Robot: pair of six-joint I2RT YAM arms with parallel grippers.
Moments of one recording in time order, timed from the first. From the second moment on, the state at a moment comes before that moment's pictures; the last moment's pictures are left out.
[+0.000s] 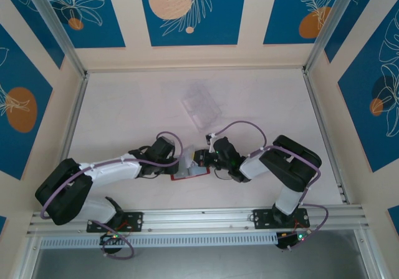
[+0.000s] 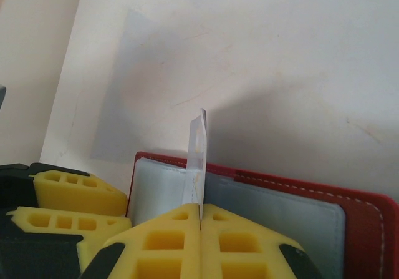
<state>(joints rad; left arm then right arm) -0.76 1.37 0.59 -0.30 0.00 -0.62 0.82 1.73 0.46 0.74 -0.21 0.90</state>
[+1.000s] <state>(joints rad) -0.76 1.37 0.59 -0.30 0.00 -0.62 0.88 1.62 0.36 0.73 -0.21 1.03</state>
